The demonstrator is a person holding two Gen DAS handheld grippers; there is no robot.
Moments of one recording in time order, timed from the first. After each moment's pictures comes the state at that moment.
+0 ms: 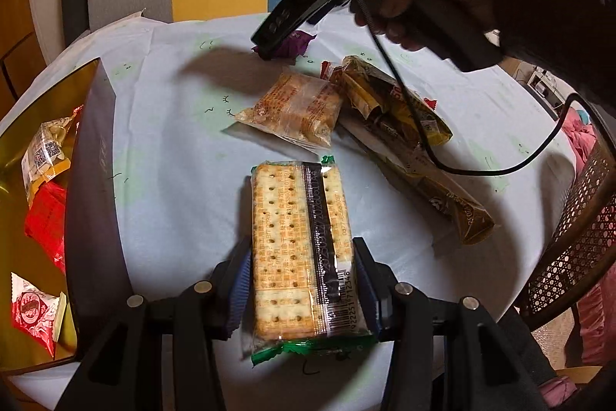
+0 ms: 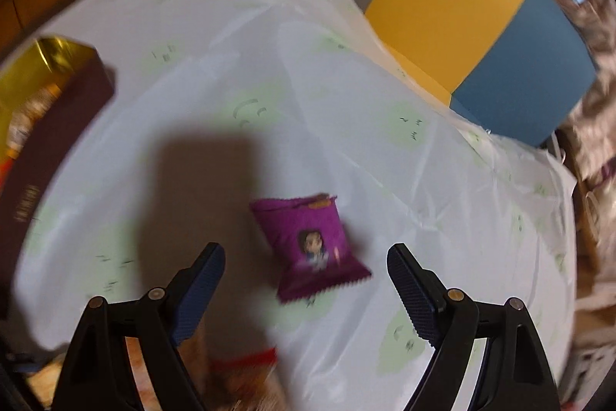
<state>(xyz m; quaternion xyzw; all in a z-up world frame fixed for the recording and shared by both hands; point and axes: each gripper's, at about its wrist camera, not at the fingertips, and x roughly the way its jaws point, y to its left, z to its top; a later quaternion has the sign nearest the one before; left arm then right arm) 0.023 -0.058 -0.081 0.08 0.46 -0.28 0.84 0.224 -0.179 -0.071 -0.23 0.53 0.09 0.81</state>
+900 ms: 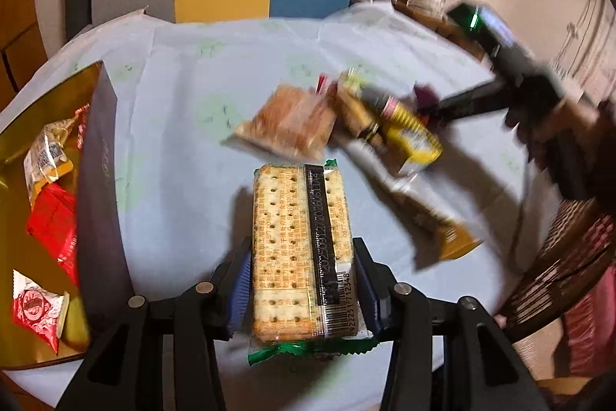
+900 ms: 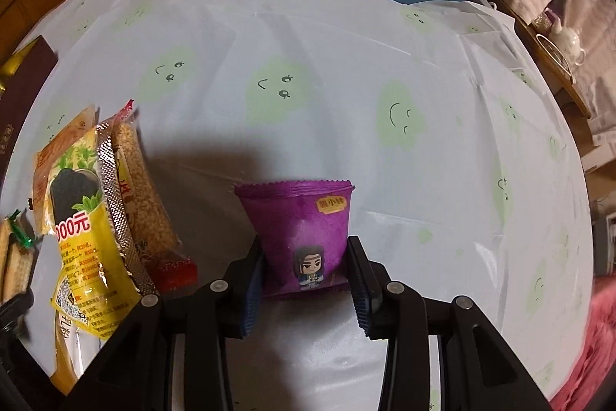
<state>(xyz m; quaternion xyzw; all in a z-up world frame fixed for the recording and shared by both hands) 0.023 -0.054 -0.057 0.05 0.46 -0.29 0.84 0.088 -0.317 -0.073 -0.08 0.59 -0.04 0.81</state>
